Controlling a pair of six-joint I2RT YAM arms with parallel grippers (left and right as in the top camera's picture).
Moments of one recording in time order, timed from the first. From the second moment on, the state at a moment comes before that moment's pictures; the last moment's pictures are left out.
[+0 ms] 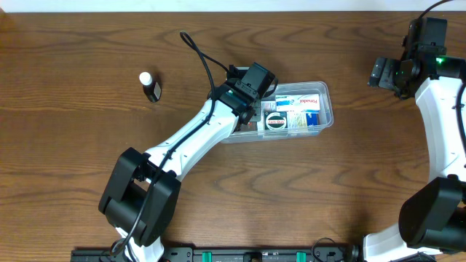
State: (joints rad) left arm -0.63 1.88 1.42 -0.71 -0.24 -0.60; right arm -0.15 1.72 1.52 -0.89 0.20 0.17
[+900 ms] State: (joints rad) left arm -0.65 1.94 1.42 -0.68 -0.21 -0.62; right arm -0.15 1.72 1.52 -0.89 0.20 0.17
